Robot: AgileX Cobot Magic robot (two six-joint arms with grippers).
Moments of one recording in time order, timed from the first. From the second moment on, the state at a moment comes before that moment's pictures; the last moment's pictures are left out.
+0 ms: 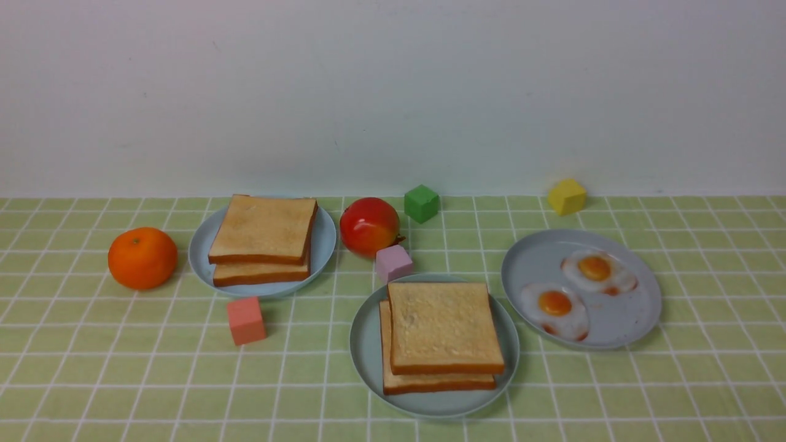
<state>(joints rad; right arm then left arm) 0.08 -0.01 -0.01 -0.17 0.44 0.29 -0.14 -0.01 0.03 -0.03 0.39 -0.22</state>
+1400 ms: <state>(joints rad) 0.03 -0.01 0.02 -0.20 0.39 0.29 -0.14 -0.01 0.03 -0.03 0.39 -0.22</state>
